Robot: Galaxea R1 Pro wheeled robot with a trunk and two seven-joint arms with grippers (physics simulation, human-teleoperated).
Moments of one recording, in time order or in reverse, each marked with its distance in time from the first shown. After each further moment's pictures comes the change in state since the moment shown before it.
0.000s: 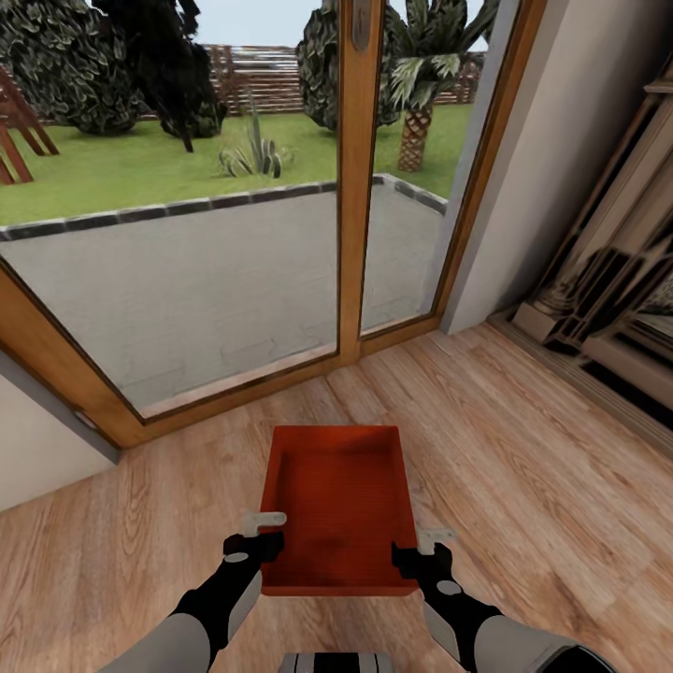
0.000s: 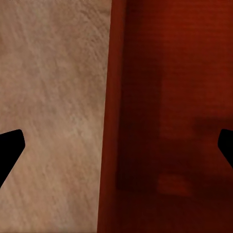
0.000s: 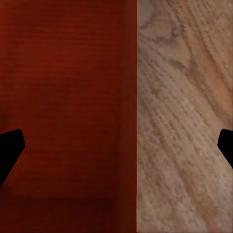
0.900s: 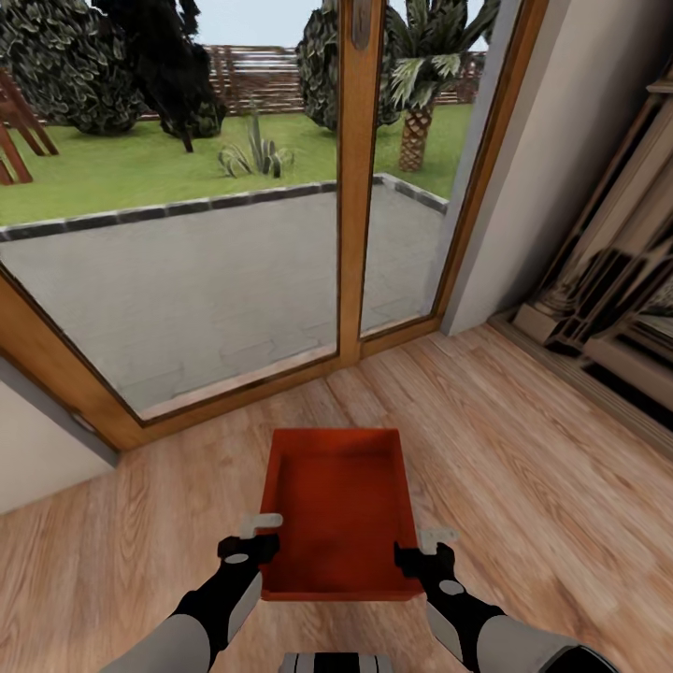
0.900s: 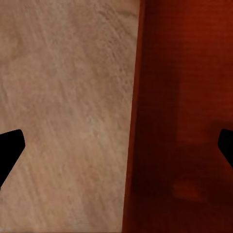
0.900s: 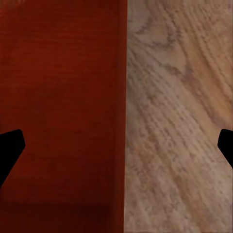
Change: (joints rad) left arm 0.000 -0.001 -0.002 0.006 -0.001 0.005 0.066; right arm 0.000 -0.008 0.000 0.000 0.005 0.000 0.001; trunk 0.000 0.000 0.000
